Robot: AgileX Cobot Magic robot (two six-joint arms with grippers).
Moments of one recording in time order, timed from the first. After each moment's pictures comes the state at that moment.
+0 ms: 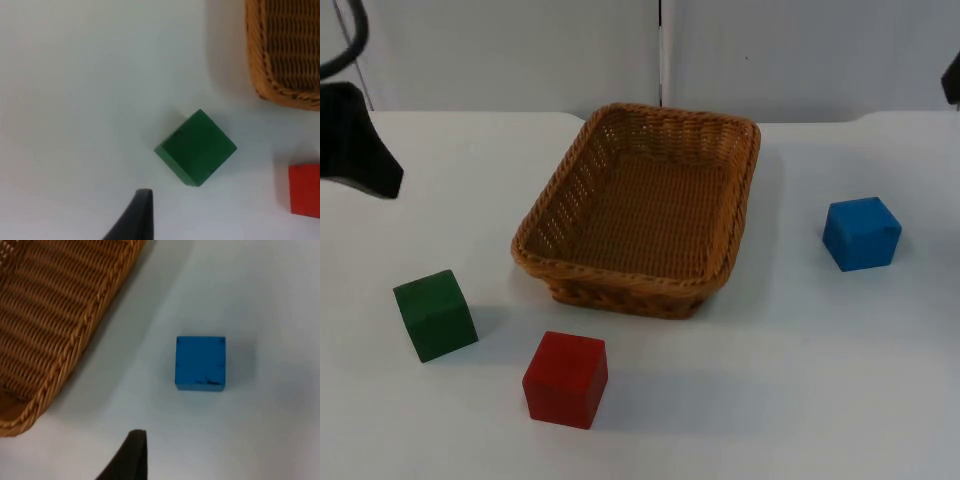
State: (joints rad) right arm 0.21 1.50 -1.11 0.16 0.65 -0.14; left arm 0.01 1.38 -0.81 -0.50 0.64 0.50
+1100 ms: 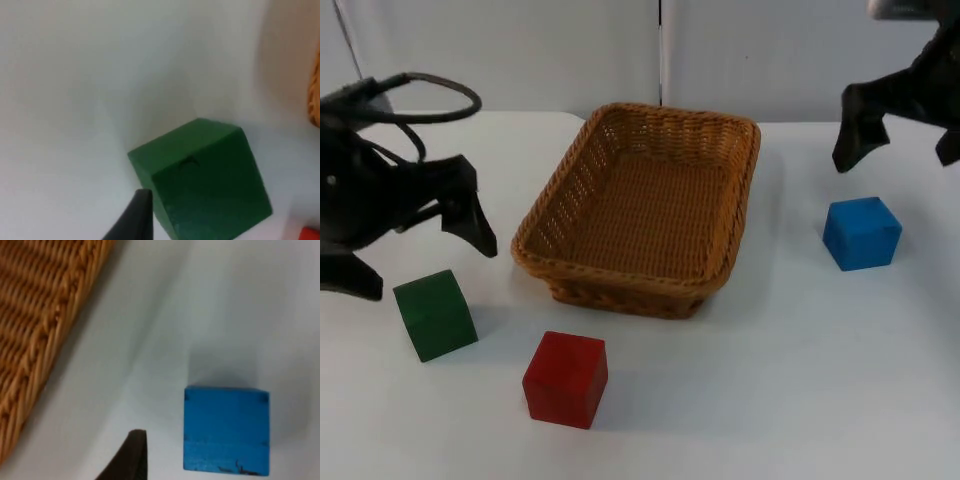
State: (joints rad) right arm 0.25 2.01 -1.46 0.11 0.67 -0.06; left arm -0.07 1.83 -0.93 -0.60 0.50 0.23
